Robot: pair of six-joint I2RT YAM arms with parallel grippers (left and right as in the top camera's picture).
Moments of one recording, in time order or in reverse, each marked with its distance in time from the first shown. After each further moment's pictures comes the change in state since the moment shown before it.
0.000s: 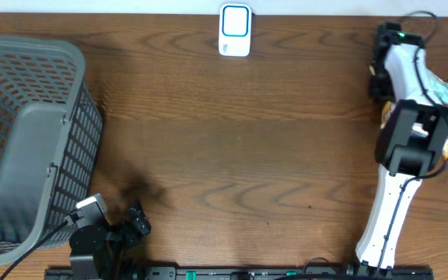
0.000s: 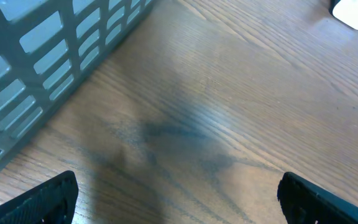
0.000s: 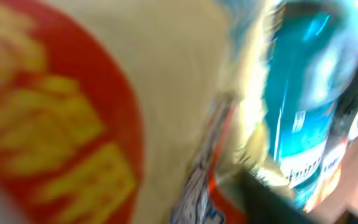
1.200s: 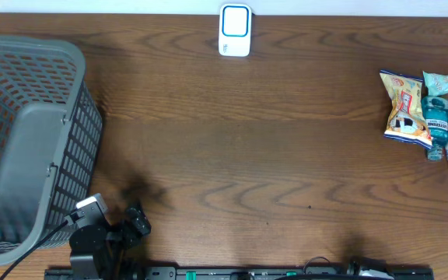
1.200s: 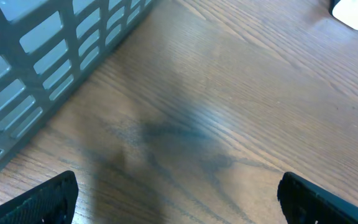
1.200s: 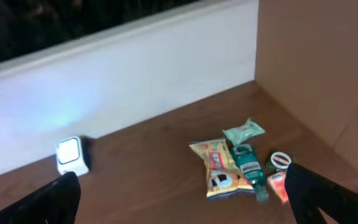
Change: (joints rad) left arm 0.000 0.000 0.000 0.000 0.000 0.000; right arm -0.012 -1.463 -0.005 -0.144 -0.466 0.063
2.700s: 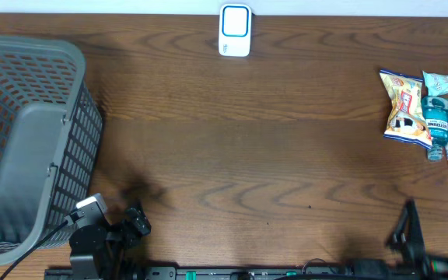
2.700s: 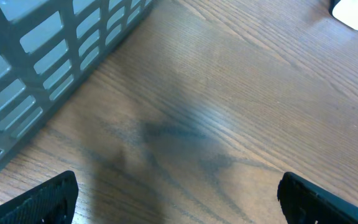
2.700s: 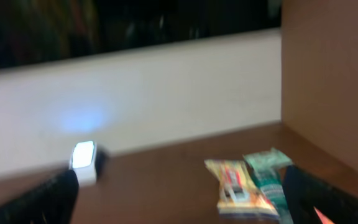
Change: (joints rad) left arm 0.000 0.000 0.000 0.000 0.000 0.000; right arm 0.188 -0.967 -1.244 0.643 0.087 -0.046
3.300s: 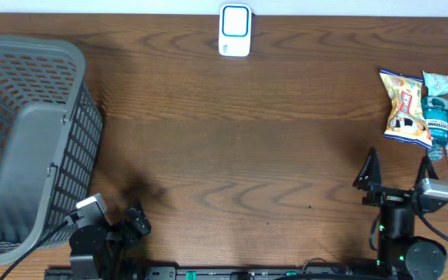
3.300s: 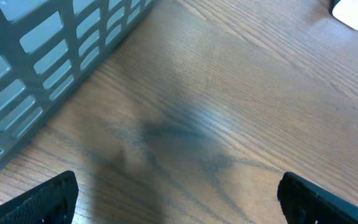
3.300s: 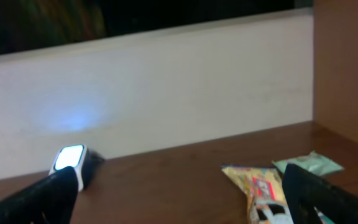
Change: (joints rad) left arm 0.000 0.000 0.000 0.000 0.000 0.000; right arm -0.048 -0.060 -0.675 0.711 -0.093 0.015
